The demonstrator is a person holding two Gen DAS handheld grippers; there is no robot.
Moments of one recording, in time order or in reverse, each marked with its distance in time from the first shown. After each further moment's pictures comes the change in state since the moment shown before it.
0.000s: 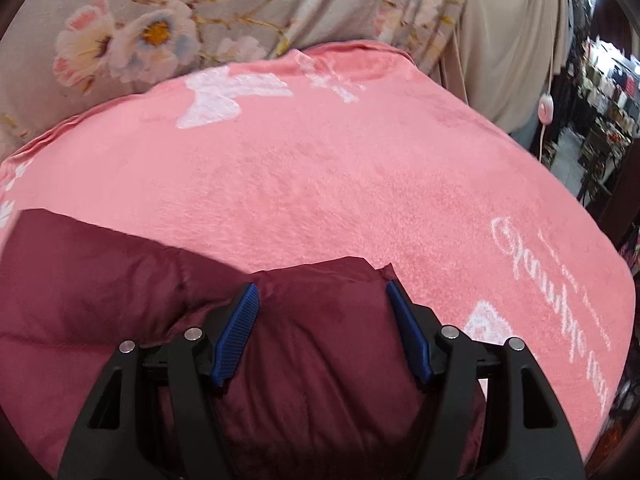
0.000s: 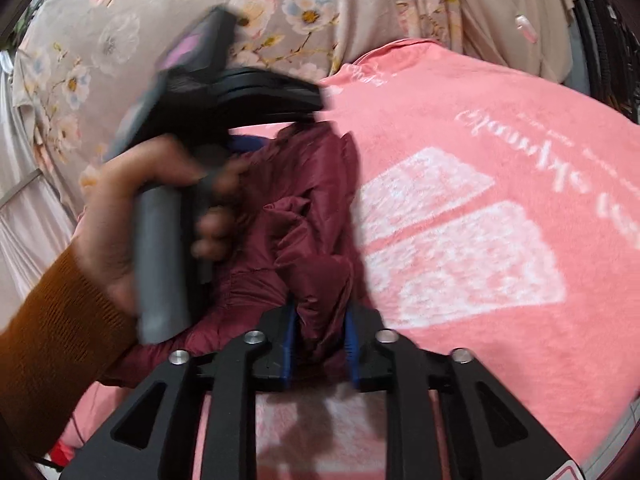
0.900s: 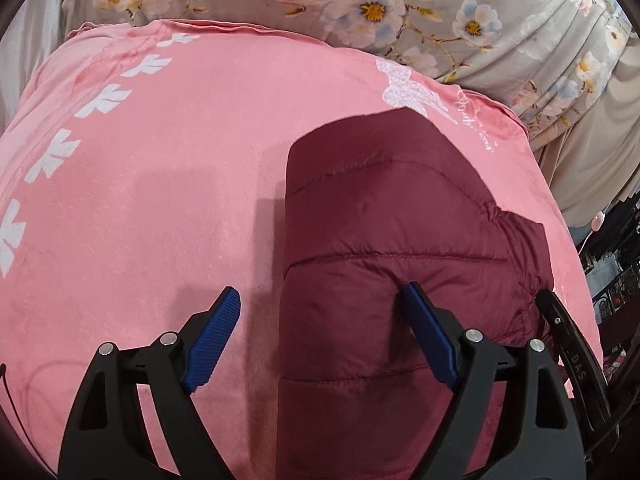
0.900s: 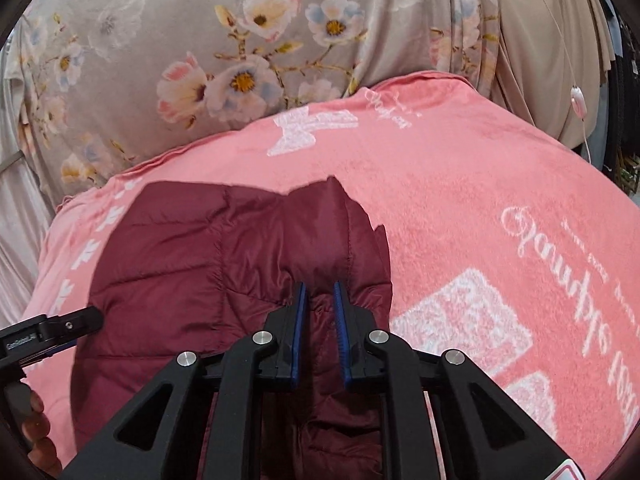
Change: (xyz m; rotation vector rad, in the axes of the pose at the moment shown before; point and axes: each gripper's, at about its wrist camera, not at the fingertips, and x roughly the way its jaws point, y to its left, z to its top) left arm -0.125 0.169 -0.091 -0.459 0.054 0.139; right arm 0.078 0.044 0.079 -0.148 0.014 -0.065
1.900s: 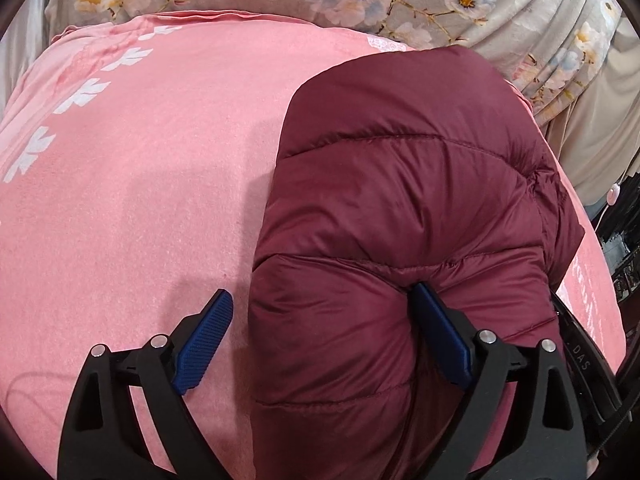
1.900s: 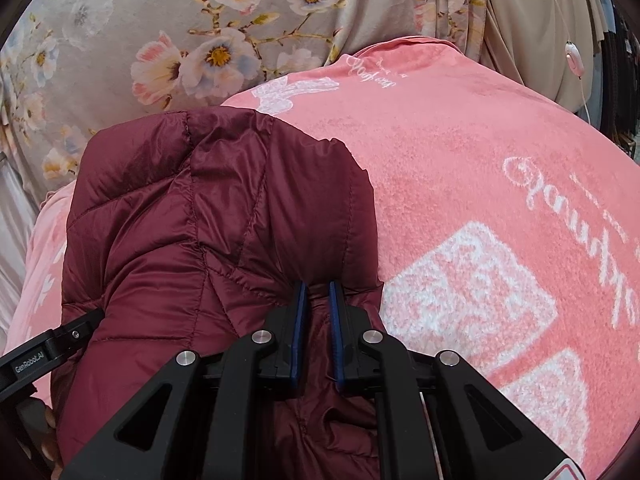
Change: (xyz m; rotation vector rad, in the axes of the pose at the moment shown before) left arm 0.047 -0.013 -0.021 0.049 0.012 0.019; right arm 0.032 -0.012 -0.020 0.042 0.058 -0.023
